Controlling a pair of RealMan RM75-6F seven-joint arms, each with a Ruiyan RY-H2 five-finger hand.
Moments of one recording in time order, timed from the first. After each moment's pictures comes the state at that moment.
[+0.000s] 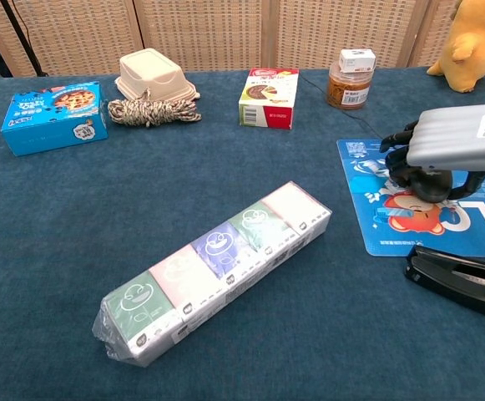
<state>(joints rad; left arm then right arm) -0.22 -1.00 -0.10 -1.68 1.32 1.23 -0.24 0.86 -1.53 -0.28 -0.69 -1.90 1.06 0.08</state>
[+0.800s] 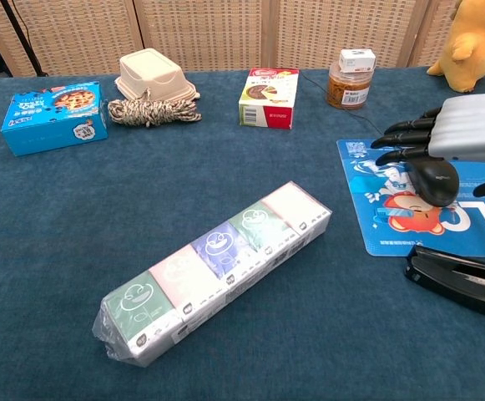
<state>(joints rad) -0.22 -0.99 -0.09 -1.69 1.33 1.23 -0.23 0.84 -1.41 -0.26 -0.87 -1.89 1.09 -0.02</state>
